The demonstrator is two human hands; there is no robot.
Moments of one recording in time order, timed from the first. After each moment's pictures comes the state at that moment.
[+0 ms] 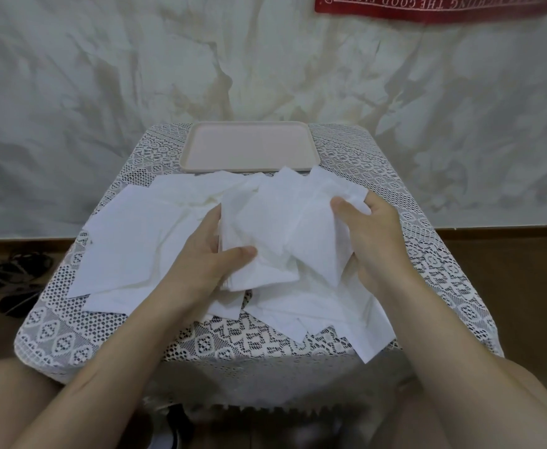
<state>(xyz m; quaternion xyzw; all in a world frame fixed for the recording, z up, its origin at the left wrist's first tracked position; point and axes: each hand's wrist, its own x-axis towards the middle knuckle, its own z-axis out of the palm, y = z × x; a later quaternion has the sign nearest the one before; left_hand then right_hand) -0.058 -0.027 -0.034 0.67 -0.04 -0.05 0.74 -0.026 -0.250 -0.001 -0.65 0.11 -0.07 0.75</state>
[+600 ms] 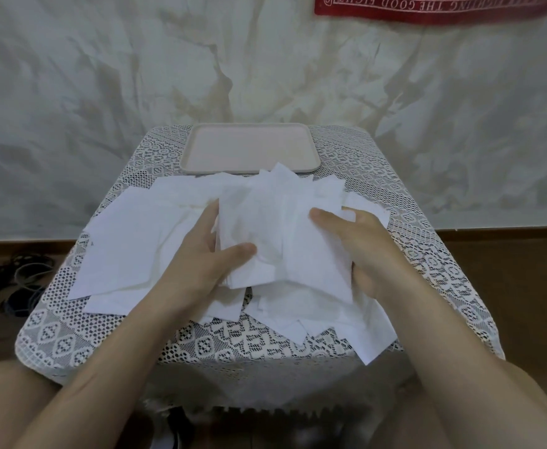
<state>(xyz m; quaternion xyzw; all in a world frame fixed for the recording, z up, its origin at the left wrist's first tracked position) -0.061 -0.027 -0.025 0.70 -0.07 -0.03 0.71 -0.029 -0.252 -0.003 -0.65 0.07 0.07 0.76</state>
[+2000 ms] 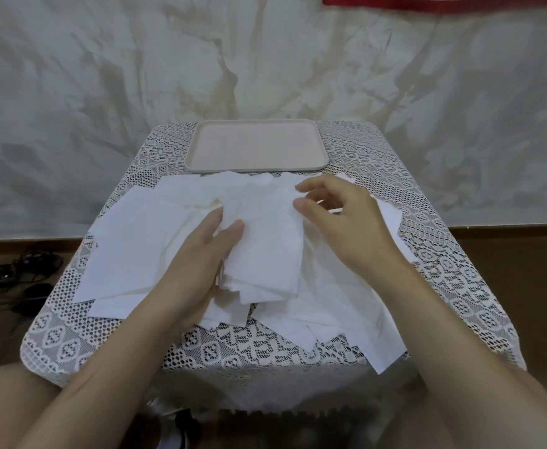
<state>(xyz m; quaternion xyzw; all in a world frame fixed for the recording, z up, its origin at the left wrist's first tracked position) -0.059 -0.028 -0.018 0.64 0.02 -0.04 0.77 -0.007 -0.237 -0.002 -0.83 -0.10 -0.10 0.53</state>
